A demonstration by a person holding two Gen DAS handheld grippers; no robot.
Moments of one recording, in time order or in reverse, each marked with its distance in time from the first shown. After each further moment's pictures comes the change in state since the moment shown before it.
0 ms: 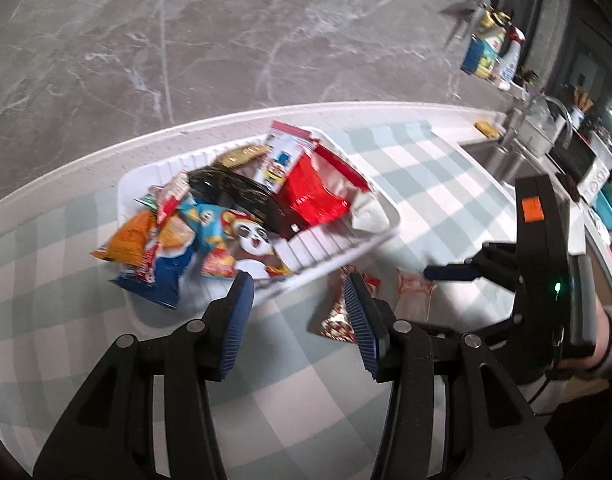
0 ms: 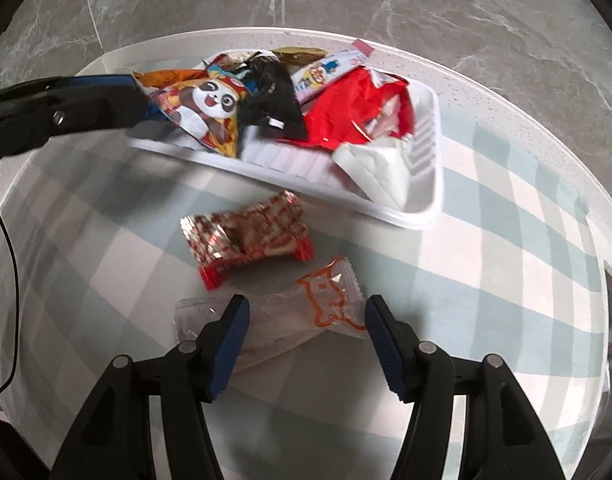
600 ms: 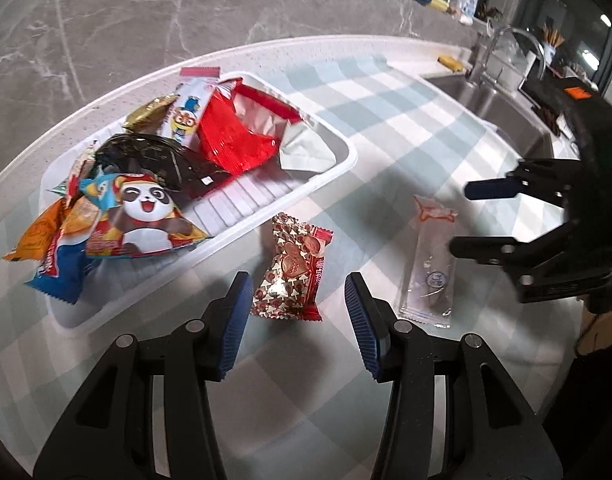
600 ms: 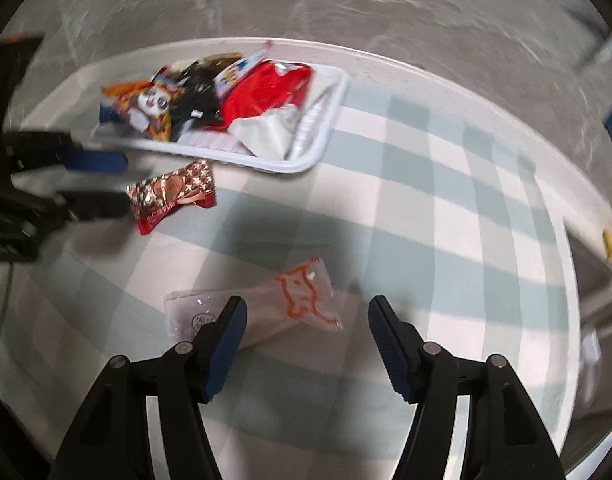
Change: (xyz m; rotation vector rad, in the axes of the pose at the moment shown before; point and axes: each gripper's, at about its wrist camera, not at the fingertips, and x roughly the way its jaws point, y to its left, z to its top) left arm 0.060 -0.044 -0.018 0.163 0.151 -0.076; right arm -0.034 -0.067 -0.043 0.133 -0.011 -0.024
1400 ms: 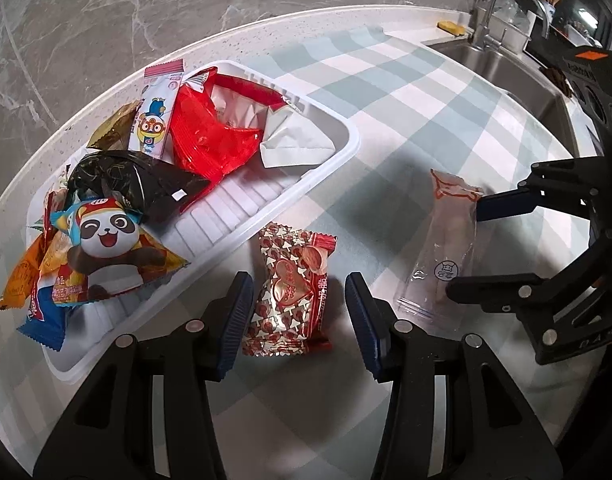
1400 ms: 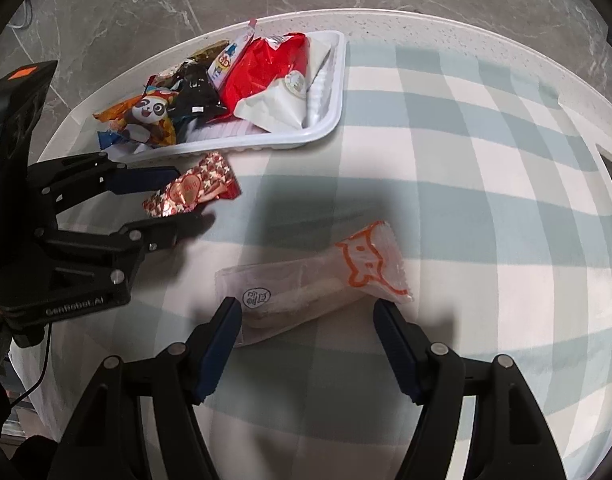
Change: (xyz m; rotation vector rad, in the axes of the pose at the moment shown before) left arm 0.044 -0.021 0.018 0.100 0.057 0.079; right arm 0.019 0.020 -0.003 0.144 0.058 0.118
